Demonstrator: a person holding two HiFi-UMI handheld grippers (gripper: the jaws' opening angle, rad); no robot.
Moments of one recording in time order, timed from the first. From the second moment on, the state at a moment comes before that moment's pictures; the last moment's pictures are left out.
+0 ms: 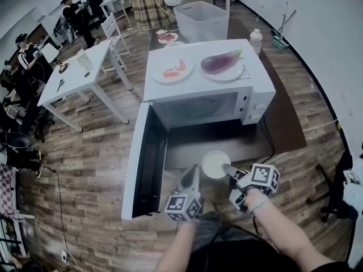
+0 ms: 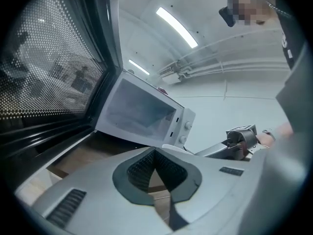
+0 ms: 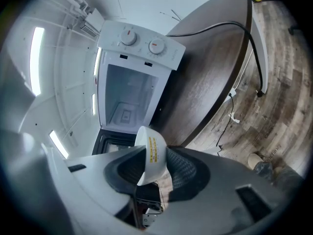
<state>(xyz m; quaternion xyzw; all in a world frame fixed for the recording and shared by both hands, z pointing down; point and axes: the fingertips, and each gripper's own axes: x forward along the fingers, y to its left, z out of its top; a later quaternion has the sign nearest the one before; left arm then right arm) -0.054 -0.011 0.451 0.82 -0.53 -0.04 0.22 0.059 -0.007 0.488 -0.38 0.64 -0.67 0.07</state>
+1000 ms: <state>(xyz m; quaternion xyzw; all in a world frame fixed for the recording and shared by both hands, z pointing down) -0.070 -0.069 0.468 0.83 -0.52 -0.04 0.19 0.024 -0.107 0.474 -0.36 0.65 -0.66 0.10</state>
